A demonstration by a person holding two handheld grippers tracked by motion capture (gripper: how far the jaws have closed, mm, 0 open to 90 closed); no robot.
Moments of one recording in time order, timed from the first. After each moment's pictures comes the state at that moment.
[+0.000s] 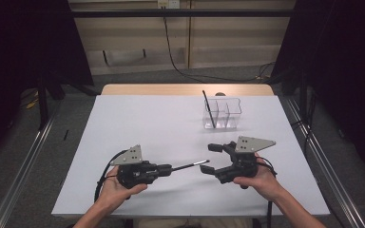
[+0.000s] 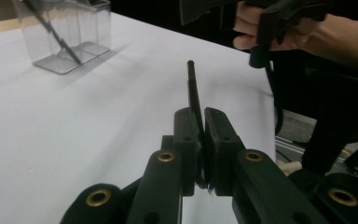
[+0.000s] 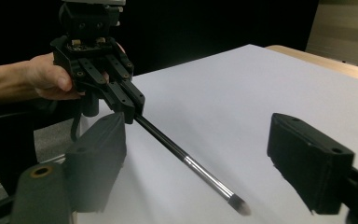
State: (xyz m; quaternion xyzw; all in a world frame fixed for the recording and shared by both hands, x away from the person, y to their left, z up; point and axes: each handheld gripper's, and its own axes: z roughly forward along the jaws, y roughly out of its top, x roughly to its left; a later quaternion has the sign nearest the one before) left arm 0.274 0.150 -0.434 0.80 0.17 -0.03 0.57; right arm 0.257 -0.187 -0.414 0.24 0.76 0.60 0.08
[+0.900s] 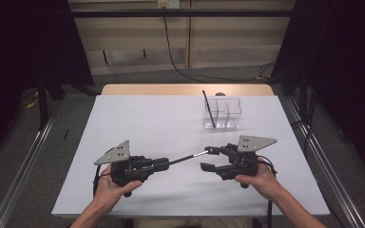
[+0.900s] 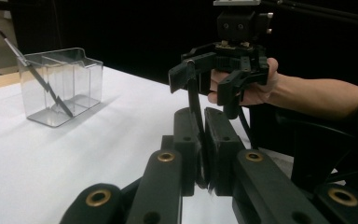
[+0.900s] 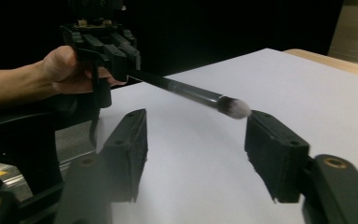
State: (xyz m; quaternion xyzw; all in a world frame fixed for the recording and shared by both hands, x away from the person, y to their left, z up) left arm 0.269 0.163 -0.413 0.74 0.15 -0.03 0.66; right arm 0.260 -0.190 -0.414 0.22 0.76 0.62 0.05
